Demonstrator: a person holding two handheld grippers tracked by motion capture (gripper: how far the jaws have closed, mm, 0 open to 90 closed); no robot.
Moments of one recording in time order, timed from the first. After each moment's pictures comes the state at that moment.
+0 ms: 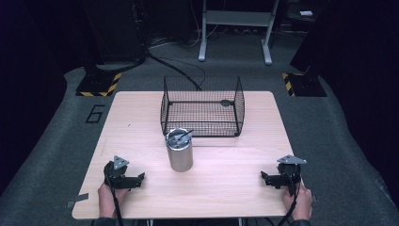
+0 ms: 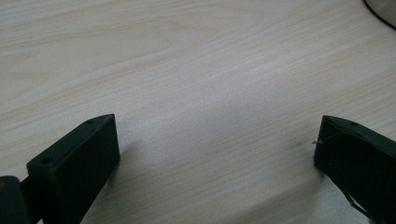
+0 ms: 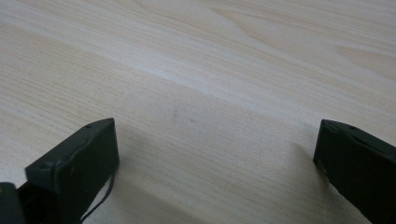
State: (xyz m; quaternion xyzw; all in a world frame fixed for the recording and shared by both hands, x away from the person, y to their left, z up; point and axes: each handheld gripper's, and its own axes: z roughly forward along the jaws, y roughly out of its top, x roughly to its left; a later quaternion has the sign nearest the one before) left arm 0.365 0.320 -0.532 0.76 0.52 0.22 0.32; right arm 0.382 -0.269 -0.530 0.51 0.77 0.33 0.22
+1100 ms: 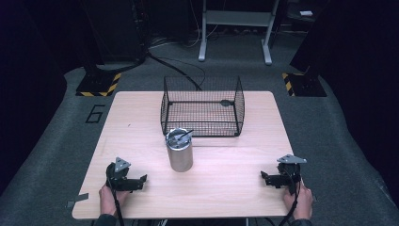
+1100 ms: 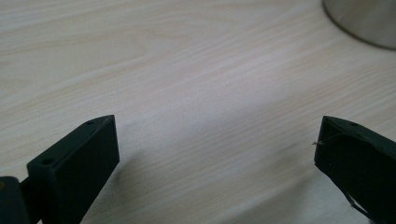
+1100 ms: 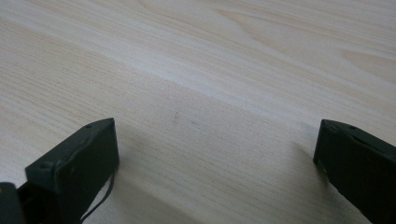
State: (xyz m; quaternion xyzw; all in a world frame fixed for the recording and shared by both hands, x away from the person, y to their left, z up) left arm 0.355 0.312 -0.526 0.76 0.51 0.21 0.35; right arm 0.384 -0.270 -0.530 0.50 0.77 0.33 0.21
